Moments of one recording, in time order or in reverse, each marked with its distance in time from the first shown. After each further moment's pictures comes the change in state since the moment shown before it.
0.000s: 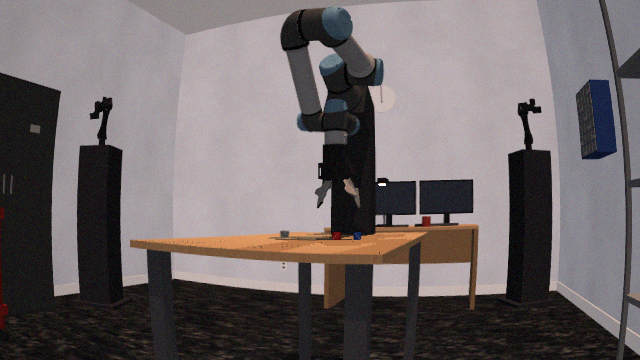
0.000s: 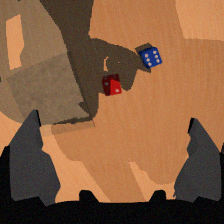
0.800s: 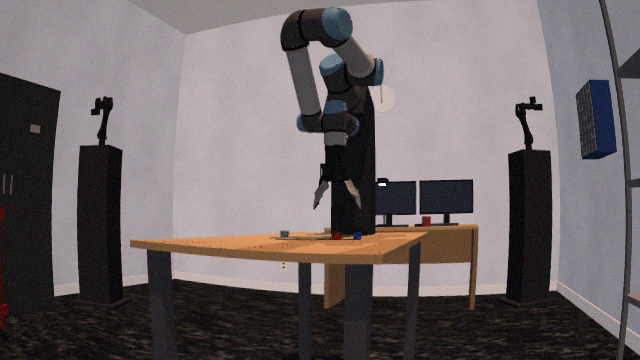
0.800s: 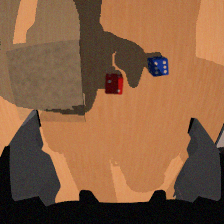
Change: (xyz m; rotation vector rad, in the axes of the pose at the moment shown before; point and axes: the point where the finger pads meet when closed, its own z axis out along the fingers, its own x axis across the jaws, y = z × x) arm -0.003 0.003 0.004 0.001 0.002 -0.246
